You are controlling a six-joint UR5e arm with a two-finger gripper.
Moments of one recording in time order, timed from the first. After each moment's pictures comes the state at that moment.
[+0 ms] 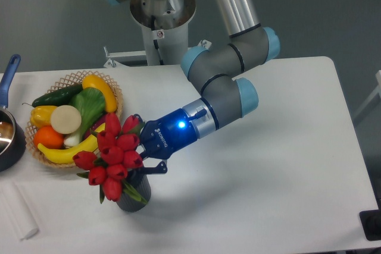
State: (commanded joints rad) arm 2.51 -2.04 -1.78 -0.78 0.03 1.20
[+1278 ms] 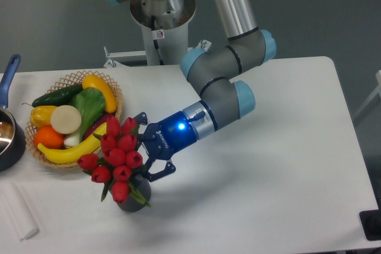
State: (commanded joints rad) arm 2.52 -2.04 -1.82 -0.78 0.08 1.30
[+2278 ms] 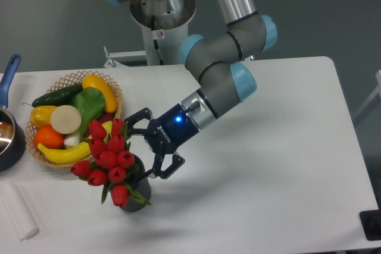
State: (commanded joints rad) arm 2.52 -1.88 -1.82 -0.78 0.54 1.30
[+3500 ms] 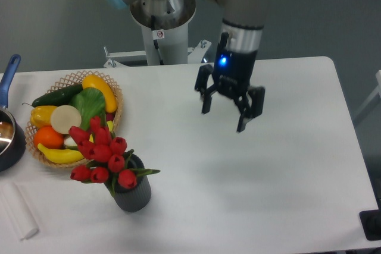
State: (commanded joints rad) arm 2.68 -1.57 -1.75 -1.00 1.29 1.45
